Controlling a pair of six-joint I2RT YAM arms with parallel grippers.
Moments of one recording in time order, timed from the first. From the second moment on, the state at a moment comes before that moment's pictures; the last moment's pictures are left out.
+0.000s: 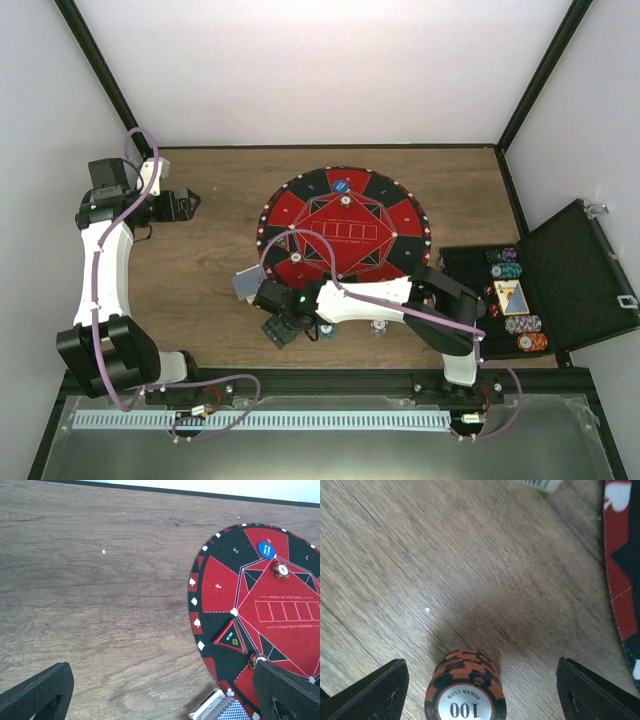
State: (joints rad) left arm 0.28 1.33 1.28 -0.80 0.50 0.16; right arm 1.25 1.89 1.28 -0.58 0.09 0.44
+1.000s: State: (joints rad) left arm 0.28 1.33 1.28 -0.80 0.50 0.16; right arm 1.29 1.91 1.25 -0.57 0.08 0.47
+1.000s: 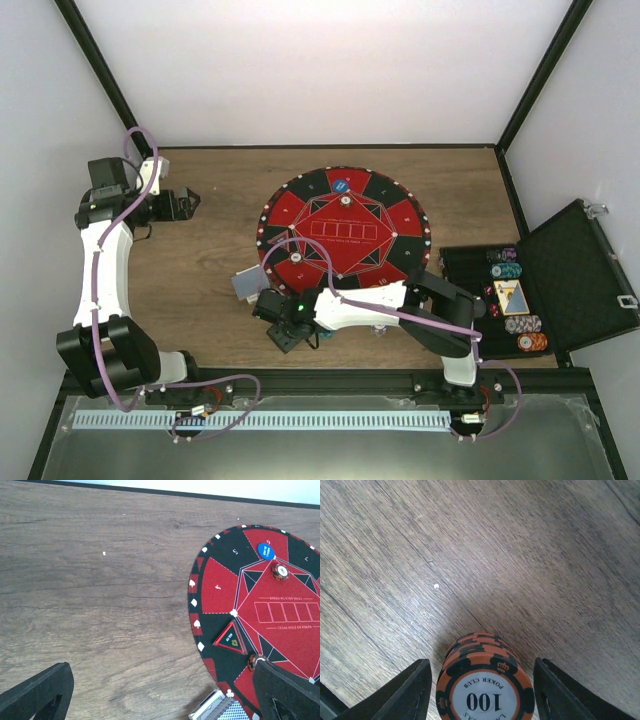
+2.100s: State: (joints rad) left arm 0.28 1.33 1.28 -0.80 0.50 0.15; right arm 1.31 1.91 1.27 -0.58 0.10 0.49
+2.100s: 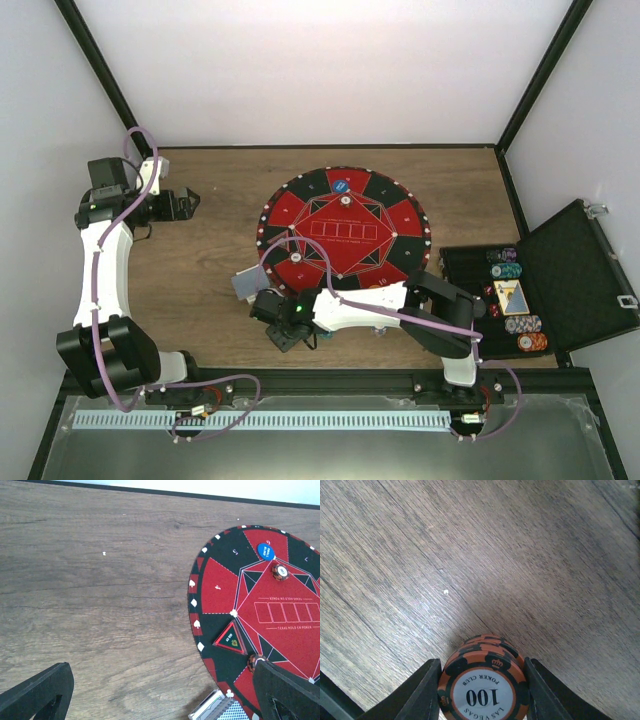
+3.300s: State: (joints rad) left arm 0.28 1.33 1.29 -0.80 0.50 0.15; right arm 0.78 1.68 0.94 -0.52 0.19 0.38
